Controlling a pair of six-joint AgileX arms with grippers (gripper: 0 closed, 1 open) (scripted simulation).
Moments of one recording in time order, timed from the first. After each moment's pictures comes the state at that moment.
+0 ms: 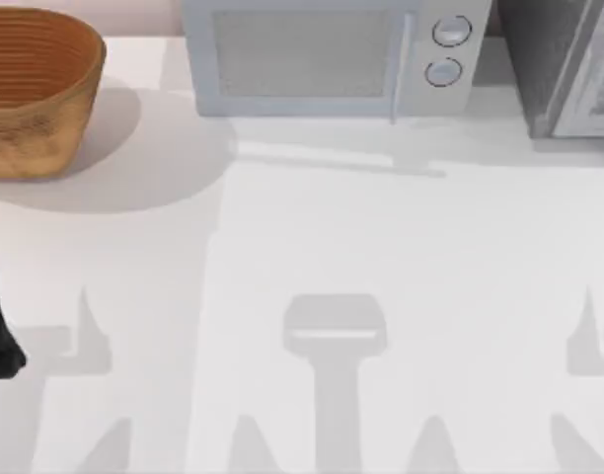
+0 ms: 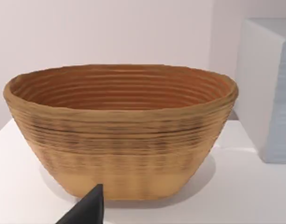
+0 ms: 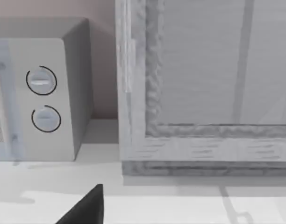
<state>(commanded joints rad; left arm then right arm) 0.00 0.00 0.00 0.00 0.00 0.00 0.00 0.00 0.00 0.00 0.00 0.00</state>
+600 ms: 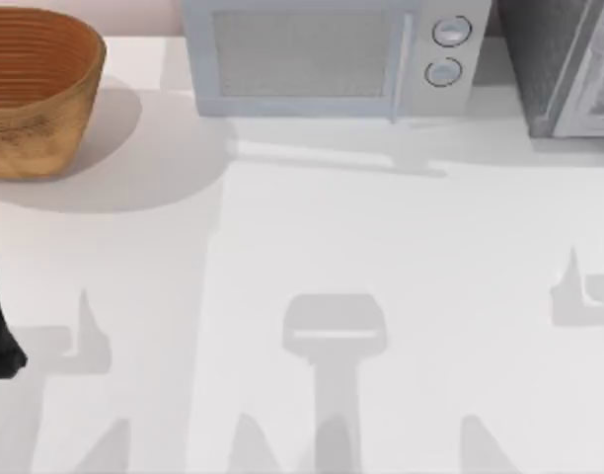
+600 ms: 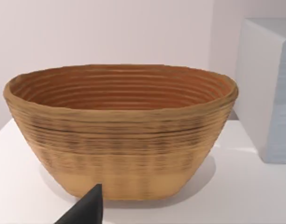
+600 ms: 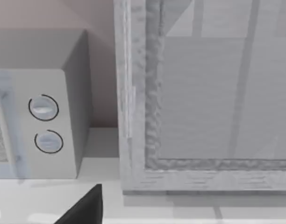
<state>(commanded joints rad) 0.00 0.00 0.00 0.00 0.00 0.00 0.05 0.35 0.38 -0.13 0.06 0.01</state>
